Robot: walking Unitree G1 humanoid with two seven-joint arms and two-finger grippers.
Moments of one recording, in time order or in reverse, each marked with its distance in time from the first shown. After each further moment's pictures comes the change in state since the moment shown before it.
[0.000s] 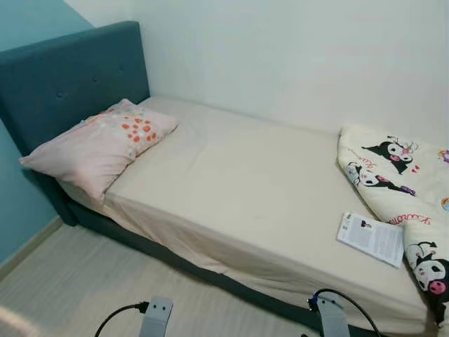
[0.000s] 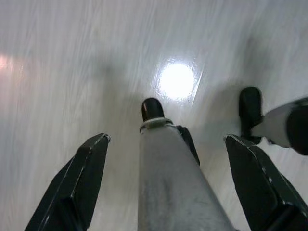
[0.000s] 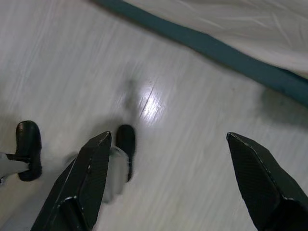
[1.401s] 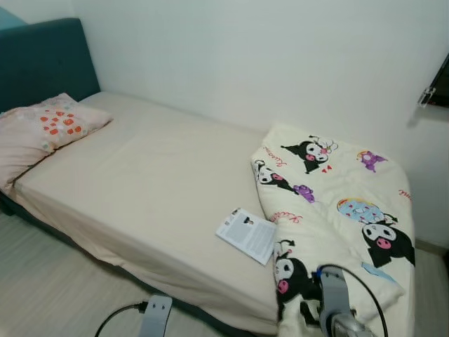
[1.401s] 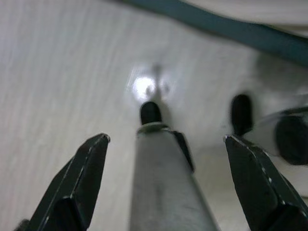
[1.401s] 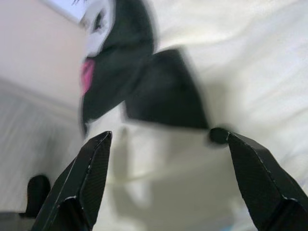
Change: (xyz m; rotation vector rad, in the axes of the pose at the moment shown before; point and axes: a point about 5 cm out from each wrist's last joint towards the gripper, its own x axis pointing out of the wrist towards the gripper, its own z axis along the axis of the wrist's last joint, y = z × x) left arm 0.001 -0.015 0.009 -0.038 -0.026 -0.010; right arm -0.001 -0.007 0.061 0.074 -0.201 -0.015
